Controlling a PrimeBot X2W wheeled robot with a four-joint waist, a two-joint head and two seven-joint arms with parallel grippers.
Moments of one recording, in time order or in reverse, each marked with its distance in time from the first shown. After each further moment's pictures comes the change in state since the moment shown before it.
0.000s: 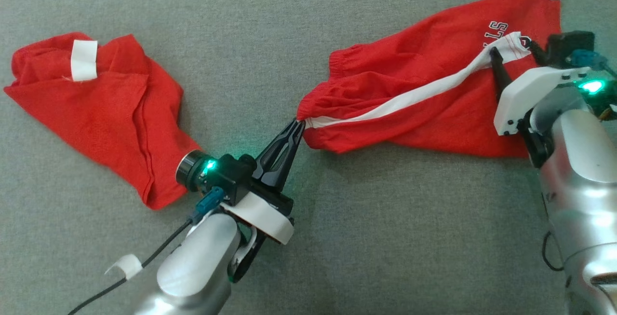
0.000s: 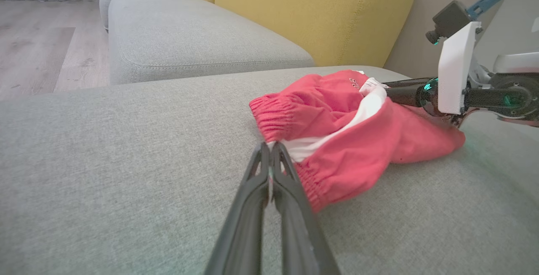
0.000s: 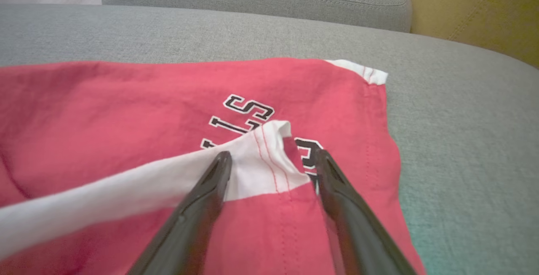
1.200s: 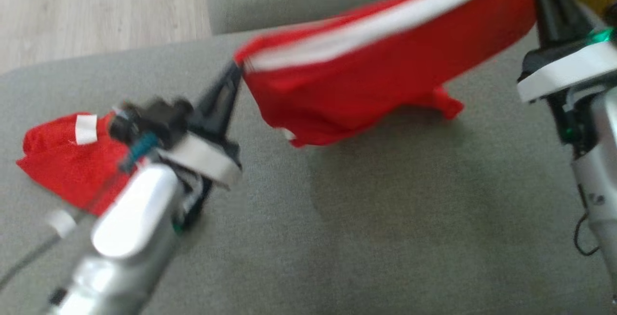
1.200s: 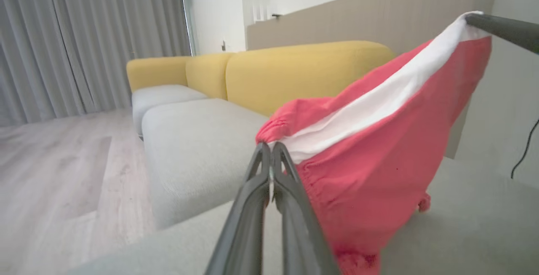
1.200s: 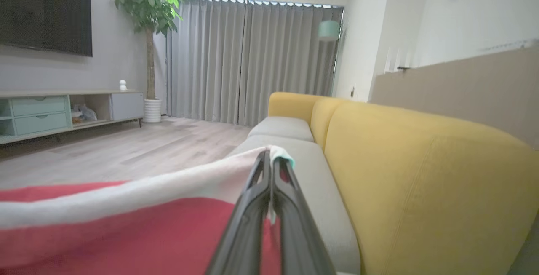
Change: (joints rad) left arm -0.094 0.128 0.112 -0.071 -0.057 0.009 0.093; right arm 0.094 -0.182 0.272 -0.503 0.365 0.000 -0.200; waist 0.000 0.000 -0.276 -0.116
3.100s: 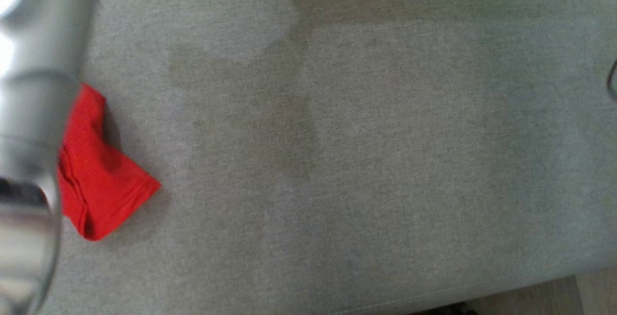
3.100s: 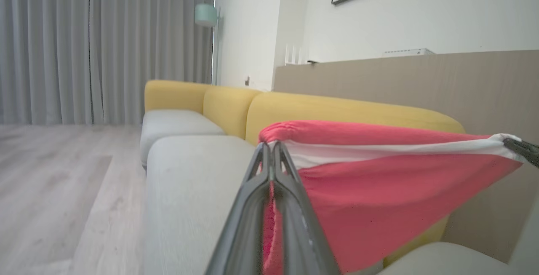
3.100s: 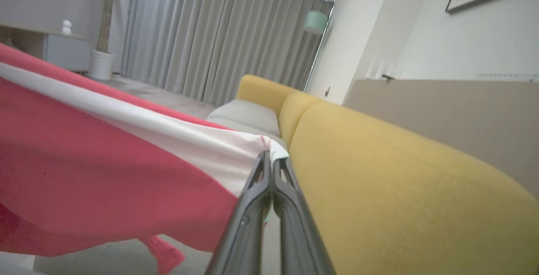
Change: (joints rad) left arm -0.798 -0.004 0.034 0.362 -0.210 -0.079 -0.022; right arm -0.661 0.104 -0.098 0.440 -0.343 0.000 -0.118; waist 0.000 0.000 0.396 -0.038
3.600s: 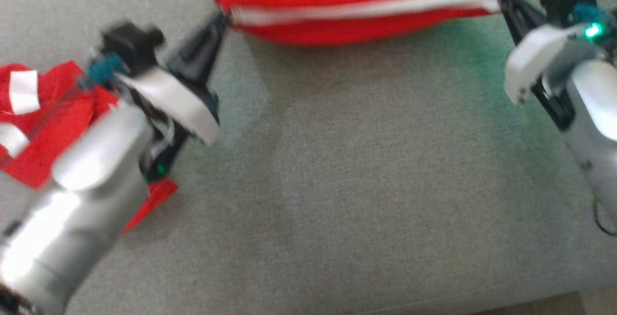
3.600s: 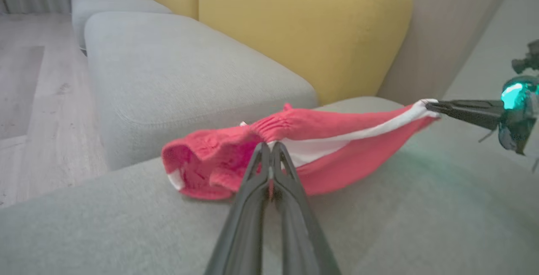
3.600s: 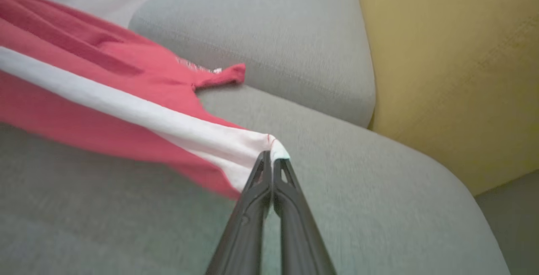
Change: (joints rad) left arm 0.451 0.149 -0.381 -0.204 -0.220 0.000 0.025; right arm 0.365 -0.130 0.452 0.080 0.331 0.000 0.169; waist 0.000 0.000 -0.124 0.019
